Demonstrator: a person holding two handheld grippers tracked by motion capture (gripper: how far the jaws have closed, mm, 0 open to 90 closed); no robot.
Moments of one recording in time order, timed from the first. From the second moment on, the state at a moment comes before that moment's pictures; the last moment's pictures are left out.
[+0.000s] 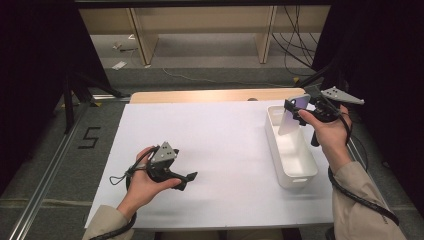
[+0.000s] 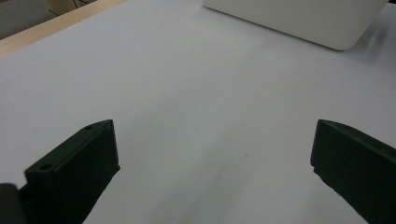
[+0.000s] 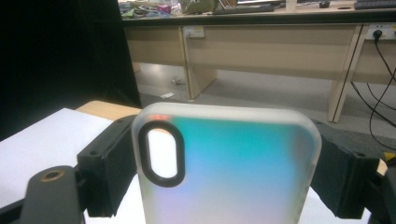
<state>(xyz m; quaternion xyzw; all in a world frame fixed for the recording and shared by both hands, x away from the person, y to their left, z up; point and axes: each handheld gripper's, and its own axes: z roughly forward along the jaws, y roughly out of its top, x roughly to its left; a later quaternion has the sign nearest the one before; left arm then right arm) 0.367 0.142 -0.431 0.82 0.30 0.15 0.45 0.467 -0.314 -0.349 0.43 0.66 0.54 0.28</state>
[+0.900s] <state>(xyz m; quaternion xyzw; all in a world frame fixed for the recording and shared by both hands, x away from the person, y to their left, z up) 0.368 0.143 -0.431 0.82 0.30 0.15 0.46 0.483 -0.304 -0.354 0.45 0.68 0.51 0.28</state>
